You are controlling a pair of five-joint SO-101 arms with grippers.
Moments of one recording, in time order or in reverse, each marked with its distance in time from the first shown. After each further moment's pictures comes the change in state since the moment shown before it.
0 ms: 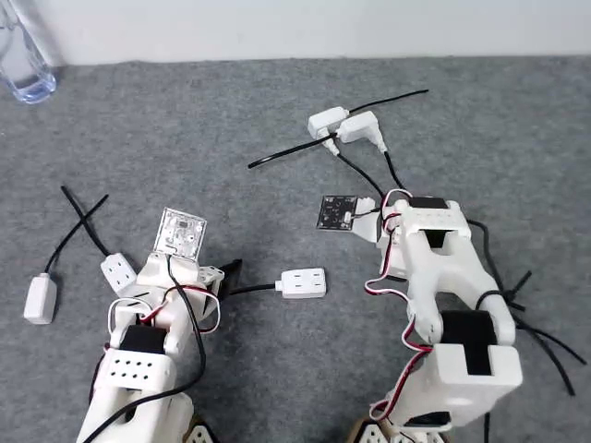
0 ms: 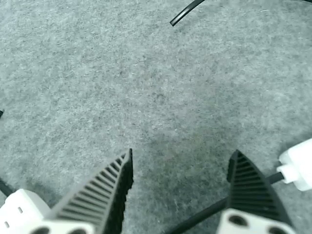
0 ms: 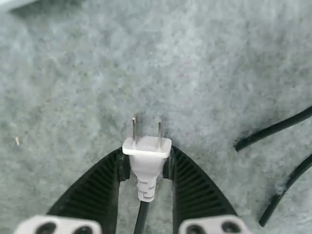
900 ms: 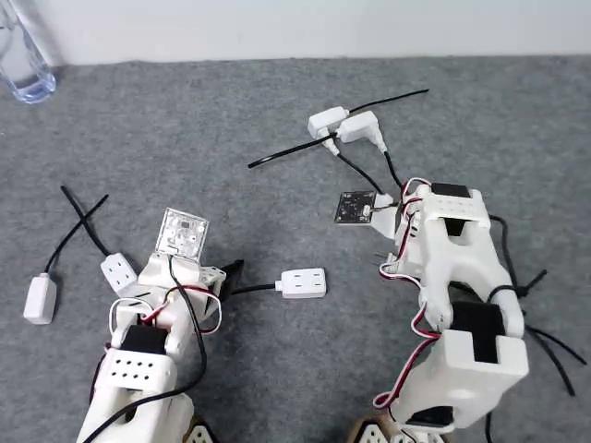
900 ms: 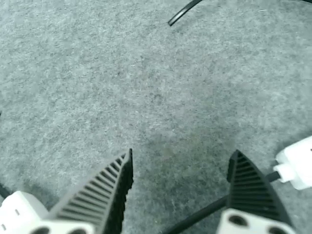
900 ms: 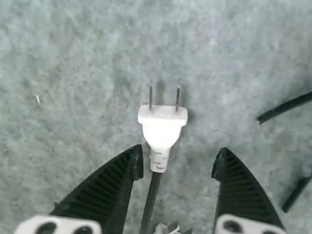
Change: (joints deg) left arm 0.6 0.0 0.0 0.0 0.0; right arm 5.5 2.0 -7.6 12.1 4.6
